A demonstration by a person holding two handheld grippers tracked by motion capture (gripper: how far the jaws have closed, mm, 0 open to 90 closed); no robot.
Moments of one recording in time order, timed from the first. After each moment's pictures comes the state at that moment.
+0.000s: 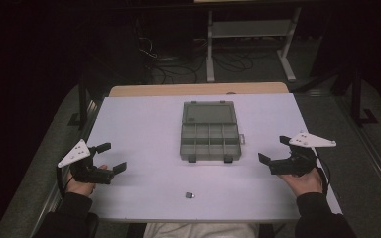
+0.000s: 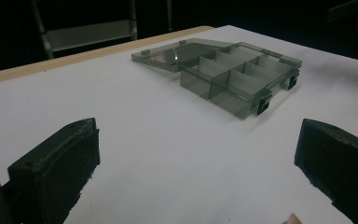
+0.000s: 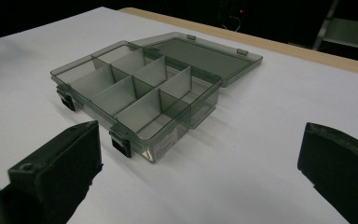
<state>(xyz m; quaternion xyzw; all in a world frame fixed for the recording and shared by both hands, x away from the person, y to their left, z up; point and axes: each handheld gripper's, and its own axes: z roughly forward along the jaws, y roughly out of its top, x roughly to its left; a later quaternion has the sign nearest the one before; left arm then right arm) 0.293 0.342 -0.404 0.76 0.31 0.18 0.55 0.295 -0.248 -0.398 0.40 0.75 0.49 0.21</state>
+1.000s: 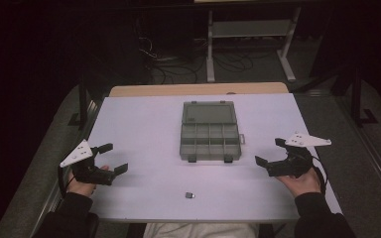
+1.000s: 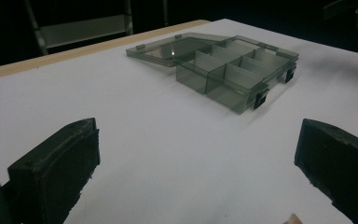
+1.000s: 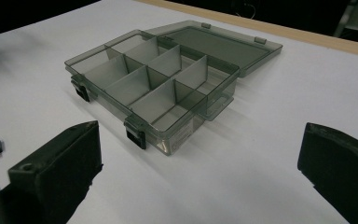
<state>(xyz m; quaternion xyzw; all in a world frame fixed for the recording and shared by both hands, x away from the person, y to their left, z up) 0.293 0.338 -0.405 0.76 0.30 0.18 0.54 0.297 -0.242 -0.400 0.39 0.76 0.48 0.18</state>
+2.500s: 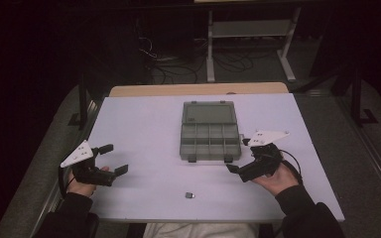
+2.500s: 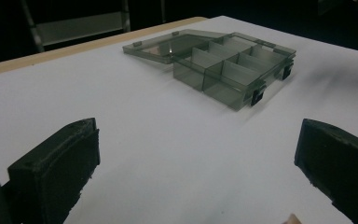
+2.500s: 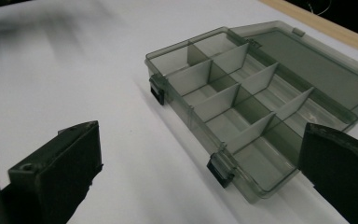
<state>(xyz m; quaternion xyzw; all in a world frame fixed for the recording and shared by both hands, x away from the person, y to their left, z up) 0.293 0.338 -0.406 0.77 0.30 0.17 0.54 0.301 -0.161 -0.376 0.28 0.84 0.44 0.13</state>
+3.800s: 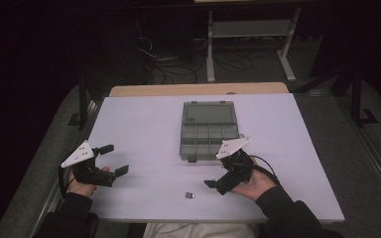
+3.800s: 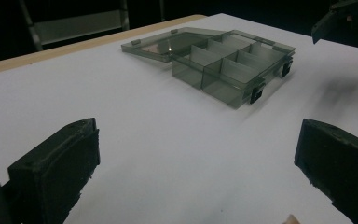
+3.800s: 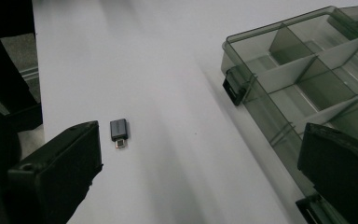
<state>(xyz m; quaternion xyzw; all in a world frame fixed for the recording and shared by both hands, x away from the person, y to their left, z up) 0.293 0.337 -0.406 0.77 0.30 0.17 0.53 0.296 -0.096 -0.390 0.21 0.89 0.39 0.07</state>
